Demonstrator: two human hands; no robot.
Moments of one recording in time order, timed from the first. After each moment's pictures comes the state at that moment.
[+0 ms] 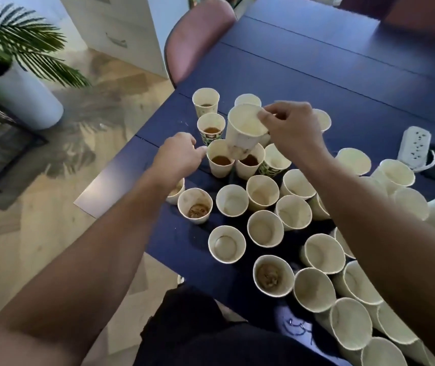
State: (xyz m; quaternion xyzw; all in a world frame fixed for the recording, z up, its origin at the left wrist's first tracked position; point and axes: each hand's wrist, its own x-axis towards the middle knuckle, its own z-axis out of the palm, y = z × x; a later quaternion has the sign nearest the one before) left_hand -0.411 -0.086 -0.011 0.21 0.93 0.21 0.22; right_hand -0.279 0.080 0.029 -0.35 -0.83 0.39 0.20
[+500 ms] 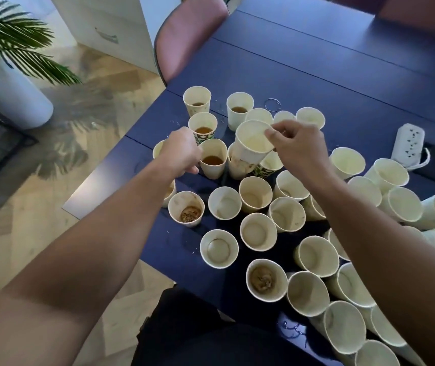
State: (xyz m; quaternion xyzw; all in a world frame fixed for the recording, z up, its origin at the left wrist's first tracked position) left_hand -0.423 -0.051 -0.025 0.21 0.92 0.19 0.27; right_hand -0.250 0.094 0.007 -0.37 -0.81 0.41 0.19
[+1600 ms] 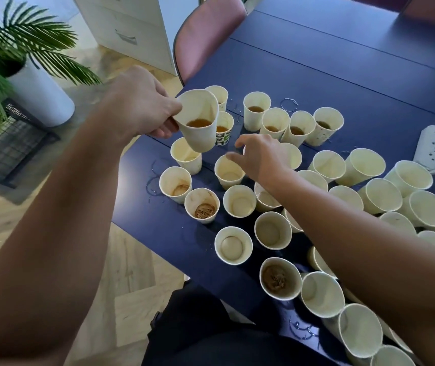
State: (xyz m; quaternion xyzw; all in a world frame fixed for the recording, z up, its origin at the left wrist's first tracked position) left_hand -0.438 -0.116 0.097 0.21 0.90 0.33 0.18; right_hand -0.308 0.047 -0.026 -0.28 -0.94 0.19 -0.01
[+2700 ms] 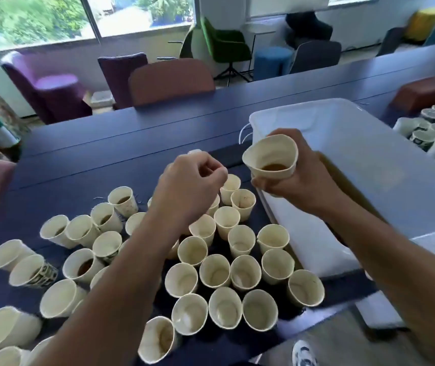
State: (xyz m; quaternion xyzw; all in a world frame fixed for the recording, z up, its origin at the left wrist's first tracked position) left_hand -0.105 0.052 0.153 0.64 0.64 0.34 0.25; right_hand 0.100 0.078 0.126 -0.48 -0.71 0.28 0.43
